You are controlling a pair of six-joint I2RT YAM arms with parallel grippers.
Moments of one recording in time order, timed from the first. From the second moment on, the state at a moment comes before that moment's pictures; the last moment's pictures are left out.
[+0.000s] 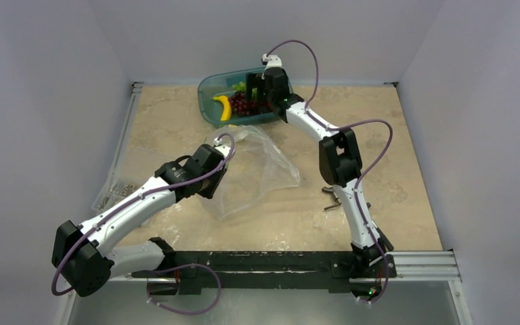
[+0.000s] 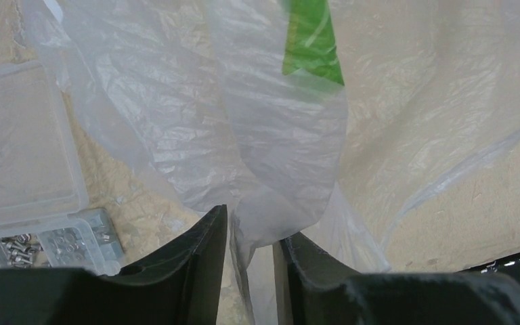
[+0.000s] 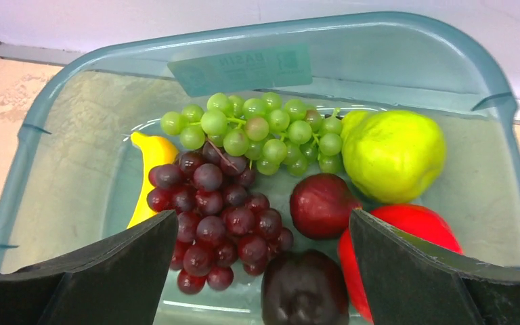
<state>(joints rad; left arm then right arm) -0.68 1.15 0.91 -0.79 -0.24 -0.09 0.50 2.46 2.16 -0.06 0.15 0.28</state>
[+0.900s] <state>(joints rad) -0.68 0.68 0.87 -0.71 -0.22 -0.11 0.51 1.27 1.17 -0.24 0.17 0.40</state>
